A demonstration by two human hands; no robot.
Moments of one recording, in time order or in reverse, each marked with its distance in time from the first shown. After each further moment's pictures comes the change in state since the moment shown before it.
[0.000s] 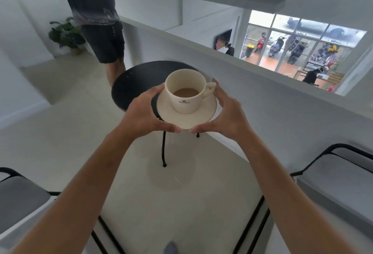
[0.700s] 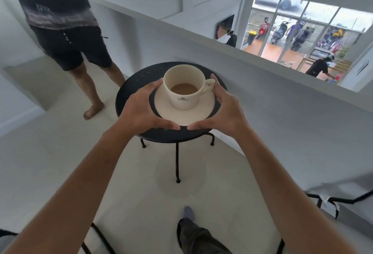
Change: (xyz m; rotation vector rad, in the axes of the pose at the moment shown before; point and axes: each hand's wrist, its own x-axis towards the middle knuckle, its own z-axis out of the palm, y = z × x) left_hand 0.210 -0.173 -0.069 0.084 -0.034 -0.030; right_hand 0.245 0.026 0.138 0.069 -0.033 0.091
